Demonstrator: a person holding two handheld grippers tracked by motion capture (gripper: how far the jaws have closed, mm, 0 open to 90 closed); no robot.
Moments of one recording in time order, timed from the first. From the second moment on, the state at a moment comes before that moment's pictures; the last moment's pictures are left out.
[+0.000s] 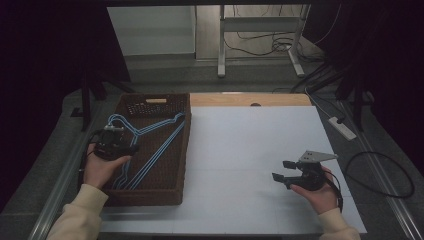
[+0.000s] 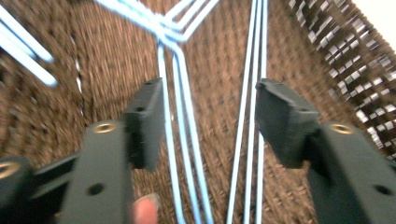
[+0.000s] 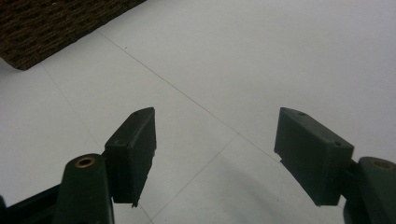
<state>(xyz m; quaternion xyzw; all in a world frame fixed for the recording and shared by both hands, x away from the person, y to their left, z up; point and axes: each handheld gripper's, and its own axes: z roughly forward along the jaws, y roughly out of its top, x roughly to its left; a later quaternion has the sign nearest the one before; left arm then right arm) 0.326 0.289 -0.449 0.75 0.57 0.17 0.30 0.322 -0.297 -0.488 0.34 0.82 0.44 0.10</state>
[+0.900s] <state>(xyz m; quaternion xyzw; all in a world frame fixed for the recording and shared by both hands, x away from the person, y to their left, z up) 0.242 0.235 -0.435 0.76 0.41 0.17 0.47 0.310 -0.304 -0.480 0.34 0.81 0.47 0.12</state>
